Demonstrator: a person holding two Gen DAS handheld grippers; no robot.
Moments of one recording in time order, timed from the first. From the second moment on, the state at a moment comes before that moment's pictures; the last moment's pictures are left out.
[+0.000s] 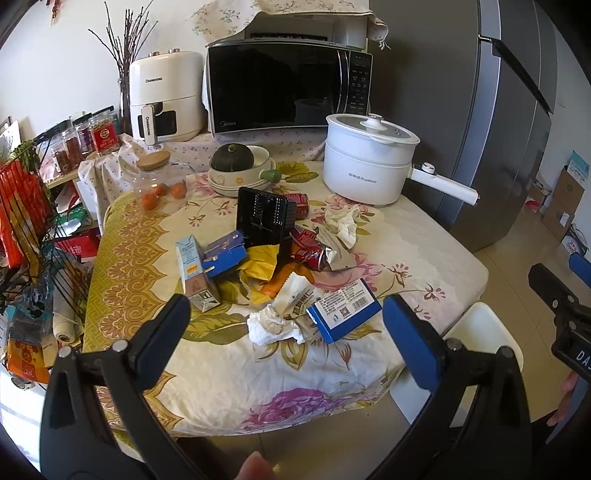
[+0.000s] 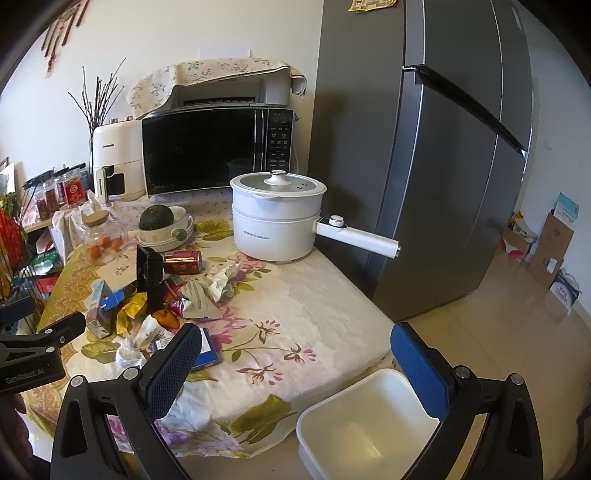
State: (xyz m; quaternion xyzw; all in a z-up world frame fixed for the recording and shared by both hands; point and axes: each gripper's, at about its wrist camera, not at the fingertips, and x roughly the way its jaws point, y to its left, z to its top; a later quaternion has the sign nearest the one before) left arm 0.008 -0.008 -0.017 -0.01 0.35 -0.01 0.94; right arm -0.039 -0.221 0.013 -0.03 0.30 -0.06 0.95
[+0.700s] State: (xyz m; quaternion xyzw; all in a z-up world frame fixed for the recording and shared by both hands) left arm 0.007 -0.009 -0.016 -0.01 0.35 -0.01 0.94; right arm -0.039 -0.221 0.010 -0.02 0.30 -0.06 0.95
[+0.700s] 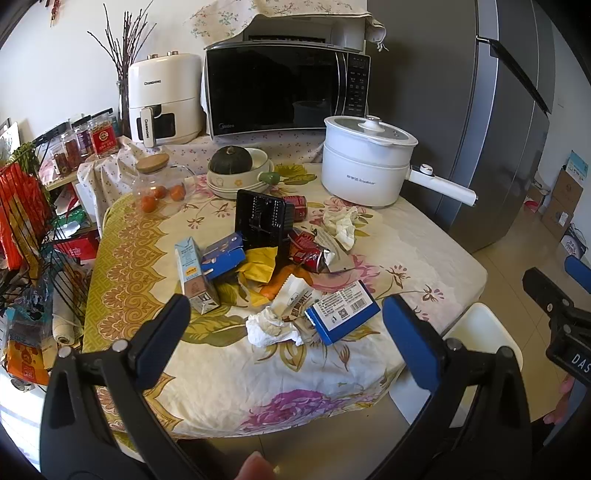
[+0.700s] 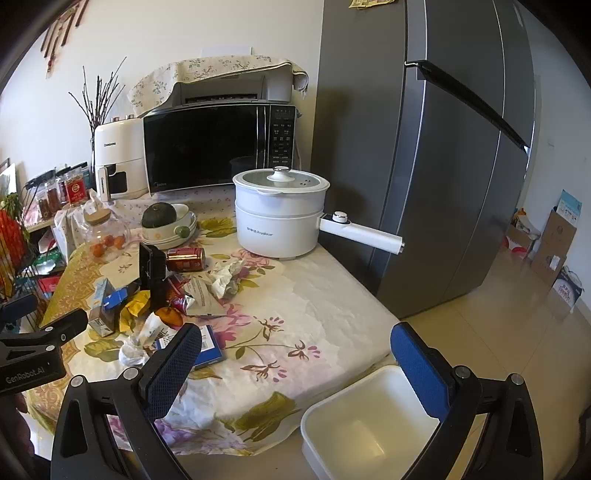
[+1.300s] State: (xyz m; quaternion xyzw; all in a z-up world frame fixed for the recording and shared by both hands) left arm 0.007 -0.012 -0.016 0.00 0.35 -0.01 0.94; right arm -0.038 -0.222 0.009 -0.01 0.31 -0.05 0.95
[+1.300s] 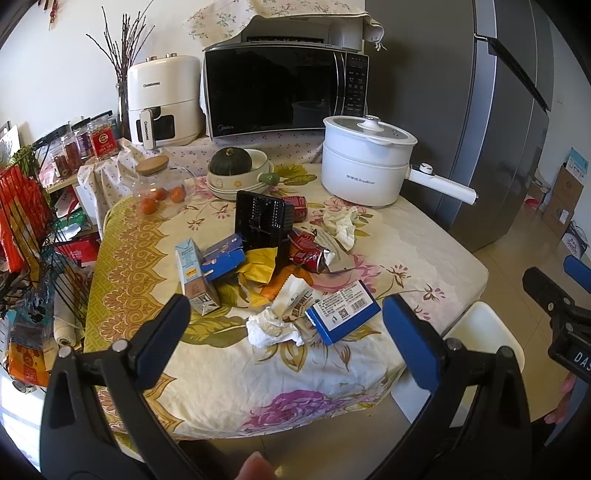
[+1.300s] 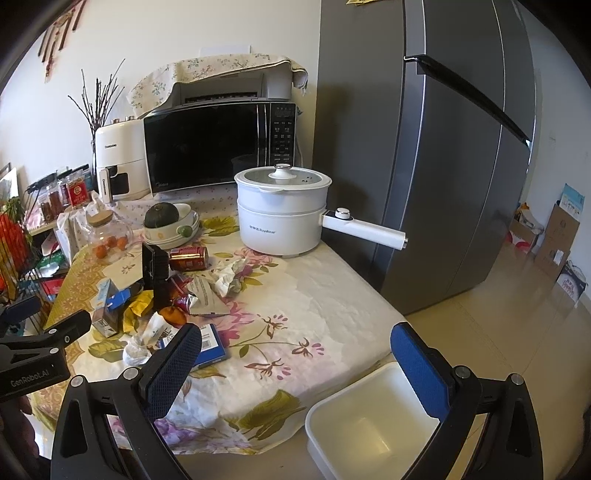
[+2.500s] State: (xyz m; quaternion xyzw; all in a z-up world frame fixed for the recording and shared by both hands) left arm 0.081 0.082 -0.037 -0.08 0.45 -0.01 0.89; right arm 0.040 -0.228 0.019 0.01 0.42 0.04 0.91
